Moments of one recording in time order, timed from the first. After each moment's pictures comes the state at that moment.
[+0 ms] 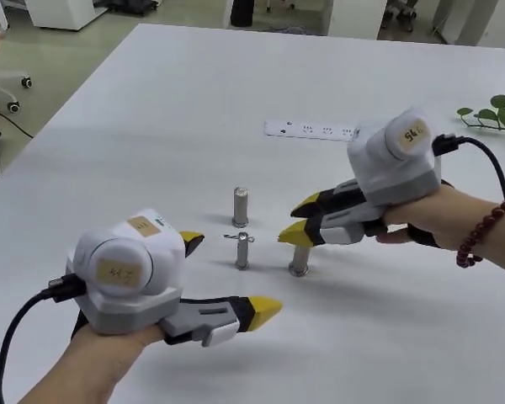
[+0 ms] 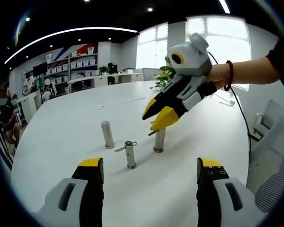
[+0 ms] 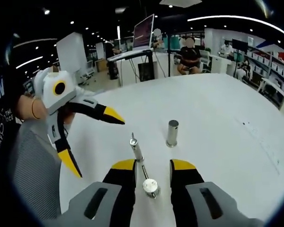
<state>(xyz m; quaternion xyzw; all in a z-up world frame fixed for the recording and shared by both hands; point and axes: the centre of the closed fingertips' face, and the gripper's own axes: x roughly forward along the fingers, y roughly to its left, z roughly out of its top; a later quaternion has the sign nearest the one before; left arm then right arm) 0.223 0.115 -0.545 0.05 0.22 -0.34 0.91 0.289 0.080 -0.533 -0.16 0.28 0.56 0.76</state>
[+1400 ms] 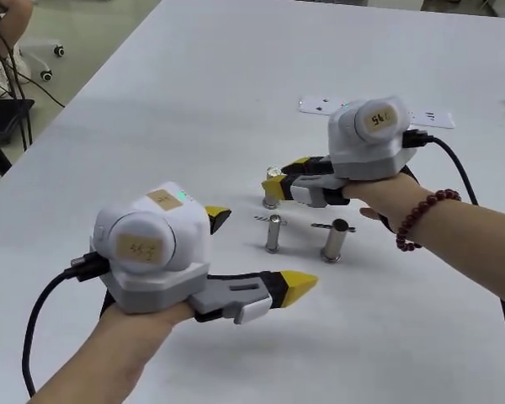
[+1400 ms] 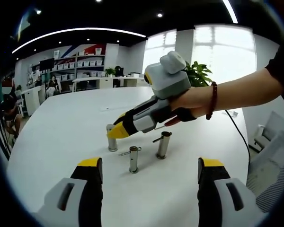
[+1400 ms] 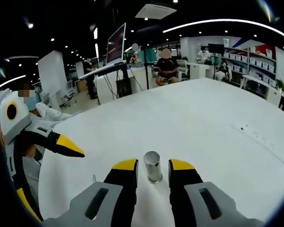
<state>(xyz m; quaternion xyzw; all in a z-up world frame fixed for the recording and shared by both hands) 0.230 0.116 -0.538 0.00 0.21 -0.32 0.92 0.354 0.136 -0.561 -0.11 0.25 0.50 0.82</state>
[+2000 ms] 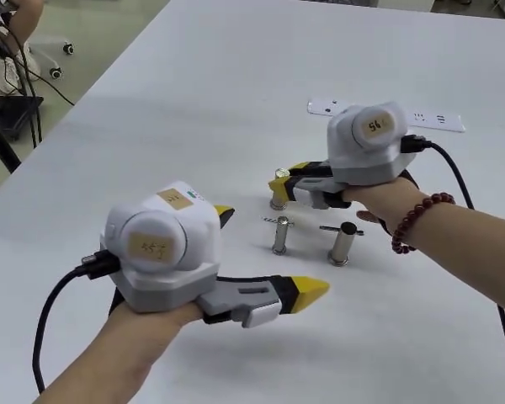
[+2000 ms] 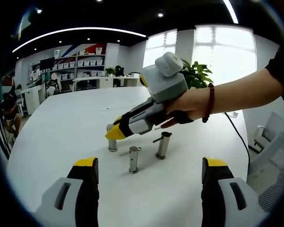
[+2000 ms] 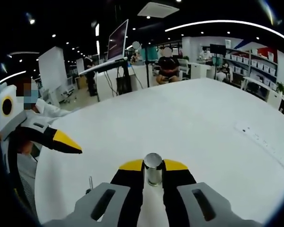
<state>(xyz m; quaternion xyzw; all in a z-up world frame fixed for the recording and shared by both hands) 0.230 0.116 -0.538 0.00 0.21 -0.32 0.92 0.351 0.144 -0.568 -0.13 0.25 0.50 0.82</state>
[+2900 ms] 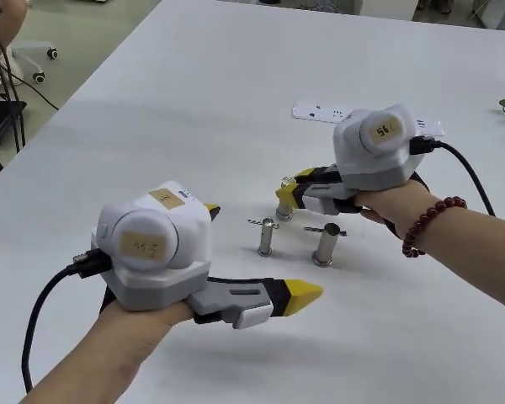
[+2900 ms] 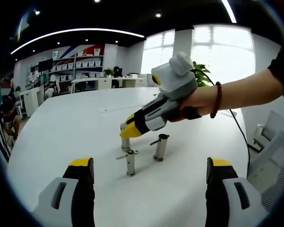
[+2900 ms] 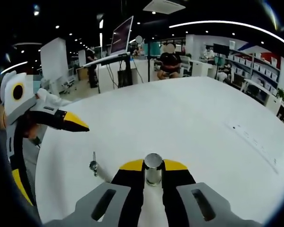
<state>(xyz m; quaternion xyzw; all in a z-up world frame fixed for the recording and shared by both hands) 0.231 0.109 -0.534 0.01 0.20 -0.33 0.92 0.343 0.101 -0.560 -0.16 0.26 0.50 0.81</state>
